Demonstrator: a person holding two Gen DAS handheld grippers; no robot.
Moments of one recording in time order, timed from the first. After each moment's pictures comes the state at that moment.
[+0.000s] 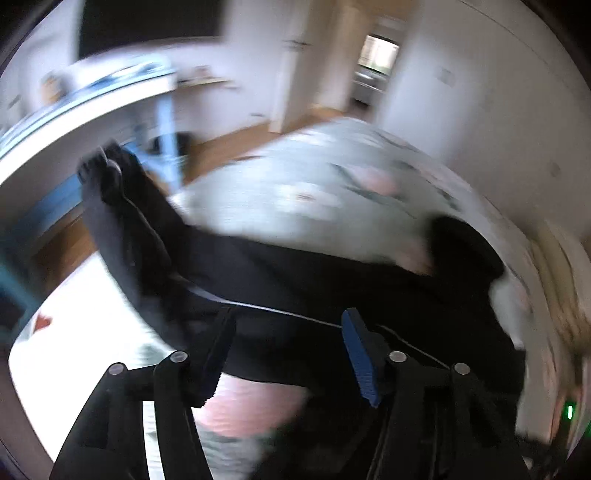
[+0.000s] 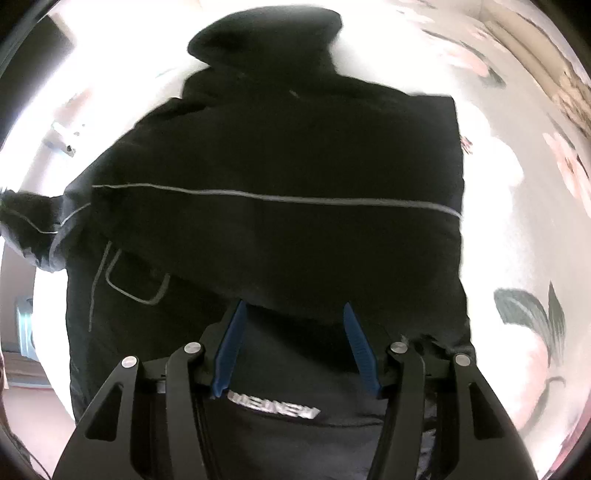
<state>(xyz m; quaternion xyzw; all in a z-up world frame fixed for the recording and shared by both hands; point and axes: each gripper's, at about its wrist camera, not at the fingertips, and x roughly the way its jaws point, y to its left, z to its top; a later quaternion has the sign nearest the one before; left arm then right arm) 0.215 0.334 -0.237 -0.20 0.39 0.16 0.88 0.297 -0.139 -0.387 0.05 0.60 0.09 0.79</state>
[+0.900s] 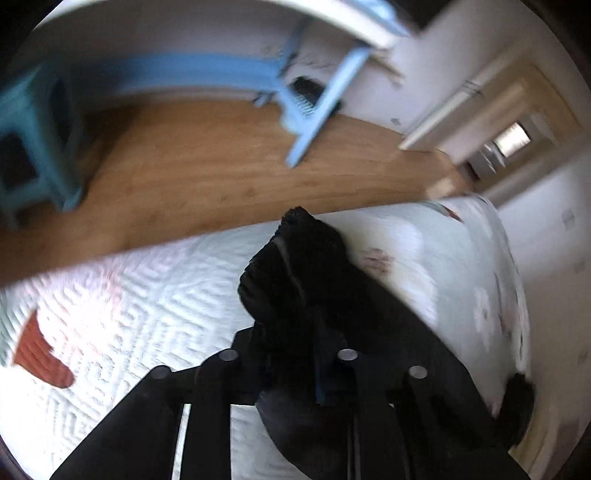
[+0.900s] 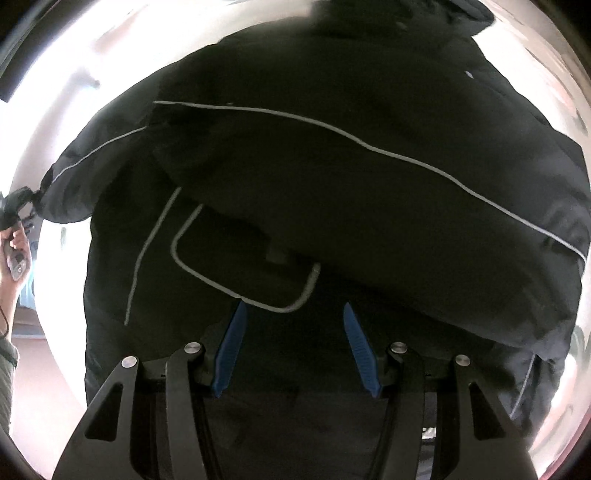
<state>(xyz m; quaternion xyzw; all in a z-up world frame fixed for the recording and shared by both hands) 0.224 0.621 -0.379 -0.41 0.37 0.28 0.79 0.314 0.028 -0.416 -0.02 0.64 0.17 0.75</state>
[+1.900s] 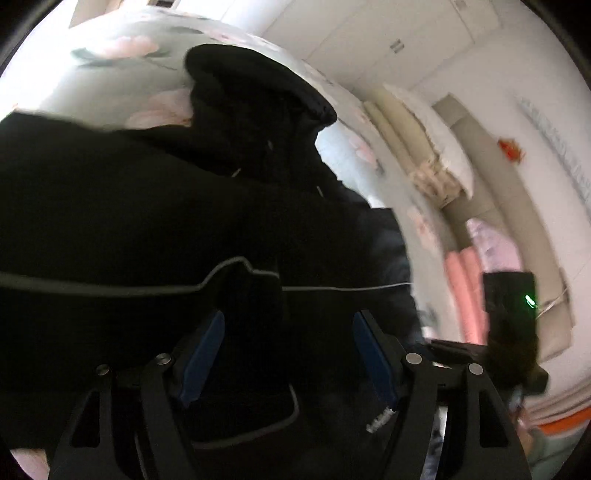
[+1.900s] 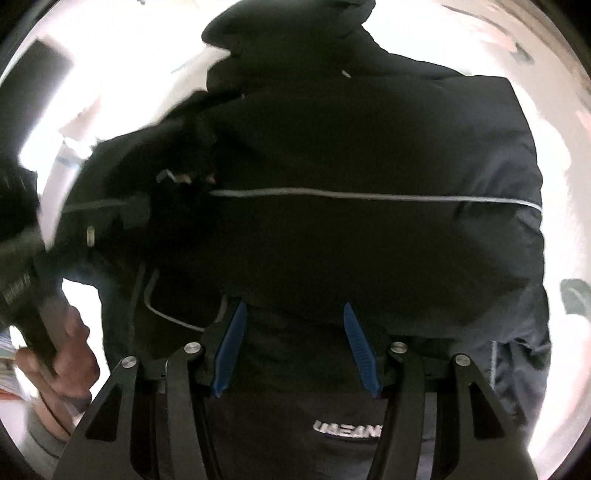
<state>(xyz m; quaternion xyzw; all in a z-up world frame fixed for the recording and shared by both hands) 0.334 0.146 -0.364 -0.20 0.51 -0.29 0.78 0.331 -0.085 -0.390 0.14 0.60 0.13 0.77</state>
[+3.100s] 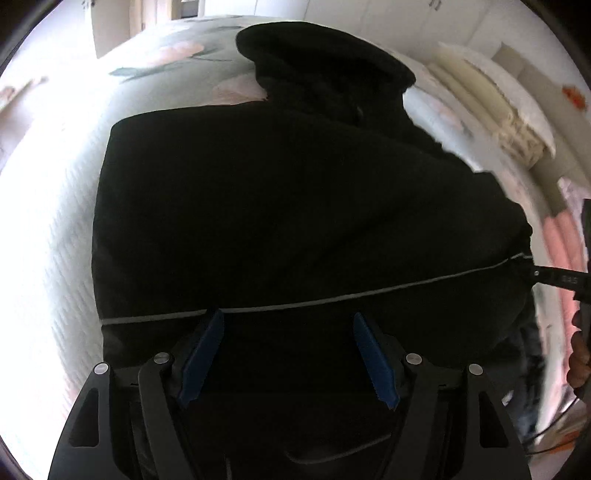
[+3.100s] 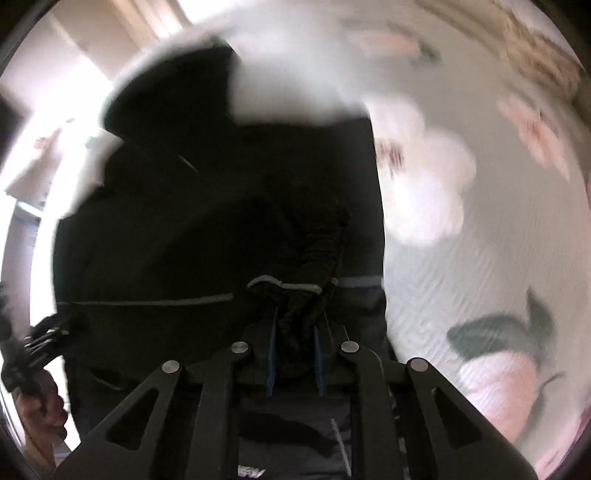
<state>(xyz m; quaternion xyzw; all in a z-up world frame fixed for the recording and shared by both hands) 0.351 0.137 -0.396 -0.02 0.55 -0.14 0.82 0.370 -0.186 -0.403 0.14 0.60 -0.02 0.79</state>
